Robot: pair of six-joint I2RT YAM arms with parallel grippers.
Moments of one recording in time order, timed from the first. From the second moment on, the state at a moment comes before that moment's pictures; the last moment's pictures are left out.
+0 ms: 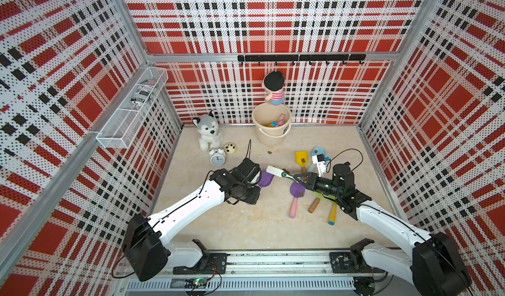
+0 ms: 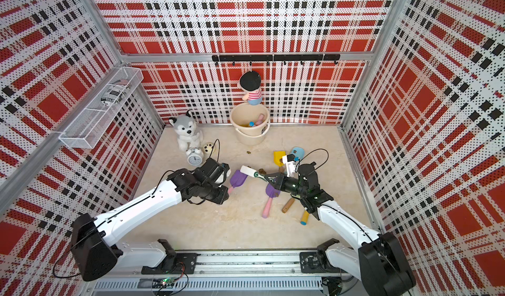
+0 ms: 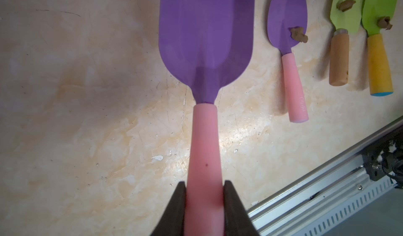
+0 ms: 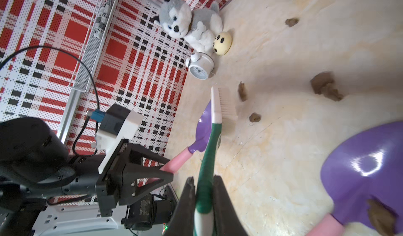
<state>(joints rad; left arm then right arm) -0.74 1.32 1.09 -0.93 0.04 -0.38 0.39 1.11 0.53 0.24 -0.59 0.84</state>
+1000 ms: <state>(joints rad) -0.75 1.34 1.14 -0.93 0.02 -0.38 0.42 1.07 0.51 0.30 -0.58 0.81</state>
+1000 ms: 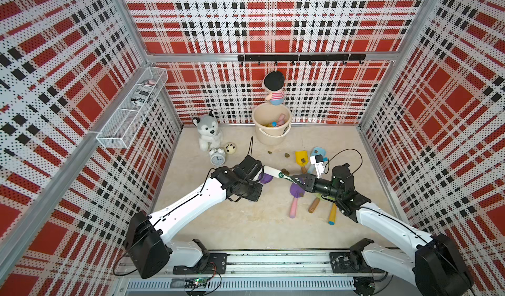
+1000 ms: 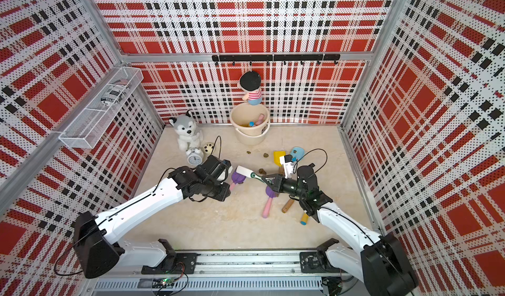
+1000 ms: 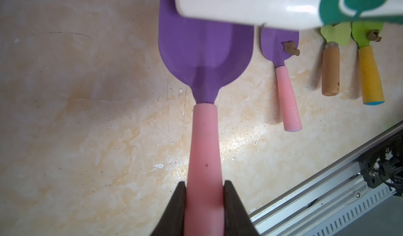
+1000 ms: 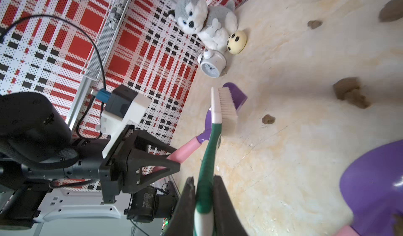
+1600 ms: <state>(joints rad) -0.68 1.32 1.32 -1.00 0.22 -0.38 0.46 0.79 0.45 0.10 -0.26 -0.41</state>
